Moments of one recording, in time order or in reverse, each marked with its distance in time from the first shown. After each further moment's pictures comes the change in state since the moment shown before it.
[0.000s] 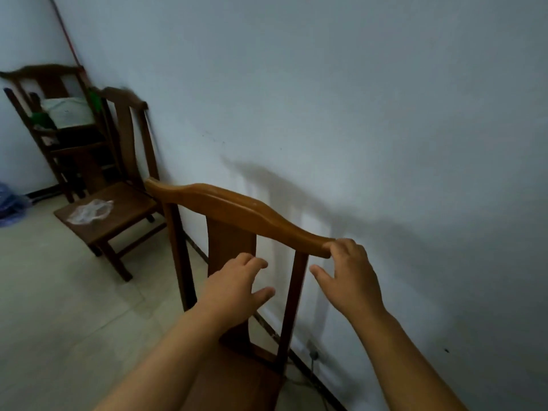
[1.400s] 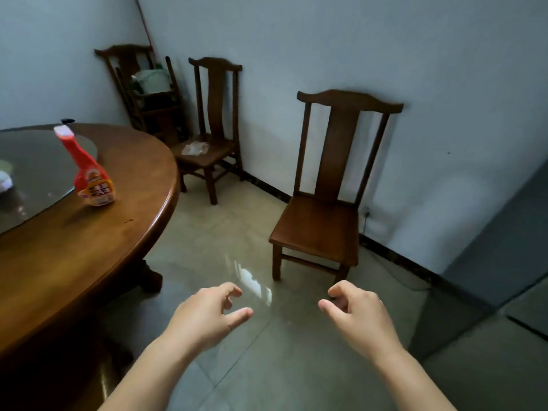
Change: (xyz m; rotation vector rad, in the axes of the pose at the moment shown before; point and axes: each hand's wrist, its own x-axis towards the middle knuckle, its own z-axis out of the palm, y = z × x) left_hand -0.838 -0.391 -0.077 -0.090 -0.174 -0.169; right_hand -0.773 -0.491 0.115 0.120 -0.188 0.246
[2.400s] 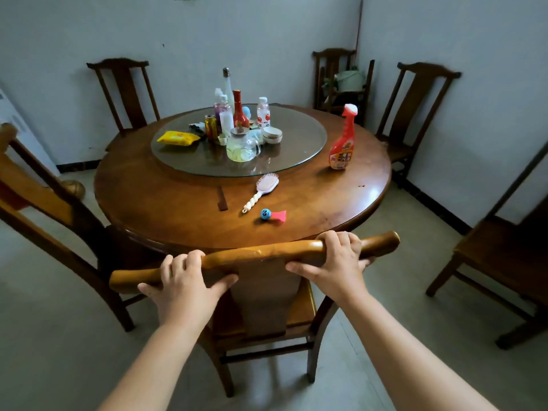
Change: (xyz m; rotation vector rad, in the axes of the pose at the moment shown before) left_hand -0.378 -0.416 -0.091 0.045 0.714 -0.724; right_hand -0.239 -0.402 0.292 0.095 -0.165 -0.544
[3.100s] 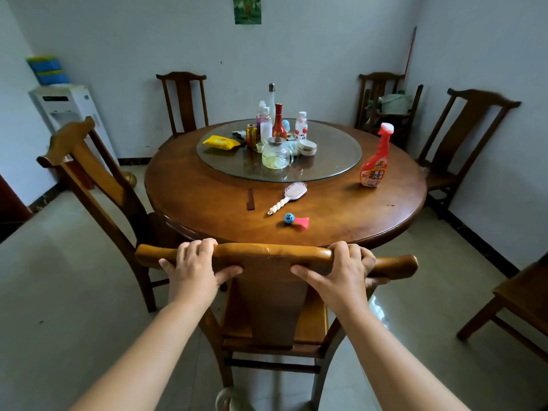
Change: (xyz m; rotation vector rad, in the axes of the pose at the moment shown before) left_hand -0.022 -0.014 0.008 0.018 0.147 0.025; right_hand -0.028 0.002 0.000 0.094 0.031 -0.043
